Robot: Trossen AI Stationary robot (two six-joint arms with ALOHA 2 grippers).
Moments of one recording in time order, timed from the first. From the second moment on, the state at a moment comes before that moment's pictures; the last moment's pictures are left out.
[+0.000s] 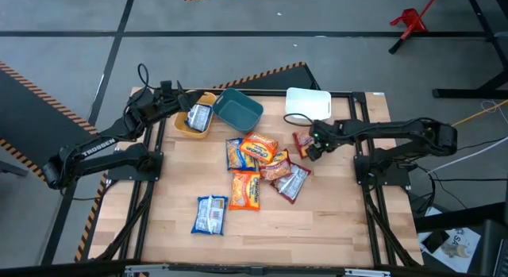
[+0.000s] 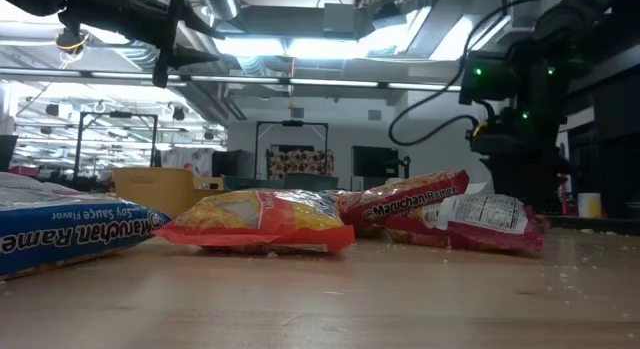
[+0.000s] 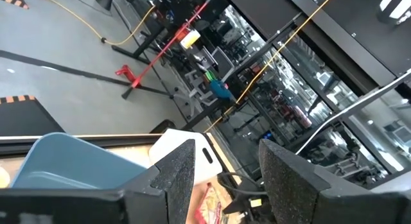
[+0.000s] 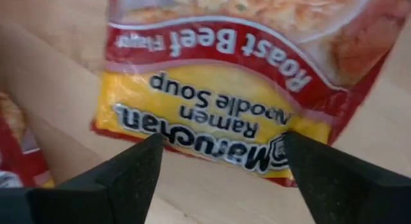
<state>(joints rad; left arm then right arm) 0.68 0.67 0.52 0.17 0.07 -0.85 -0.34 1.27 0.57 -0.62 0.02 0.65</state>
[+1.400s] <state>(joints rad) 0.68 0.67 0.52 0.17 0.08 -0.86 -0.33 1.27 0.92 -0.90 -0.08 0.13</state>
